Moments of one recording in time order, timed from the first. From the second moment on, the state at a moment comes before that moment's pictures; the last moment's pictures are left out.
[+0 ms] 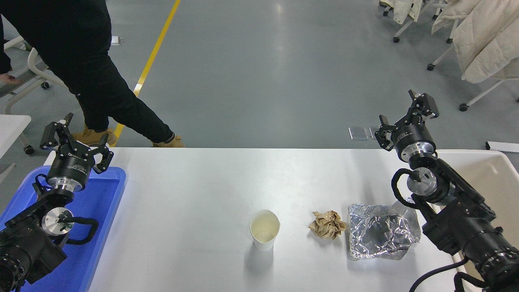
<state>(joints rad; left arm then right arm) -0.64 0.37 -0.68 -0.23 -0.08 -0.64 -0.64 0.68 -0.17 1.11 0.66 -0.36 -0.07 0.32</state>
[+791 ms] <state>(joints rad) -0.65 0.37 -0.68 -0.23 -0.08 -0.64 -0.64 0.68 -0.18 1.11 0.66 -0.36 -0.07 0.32</state>
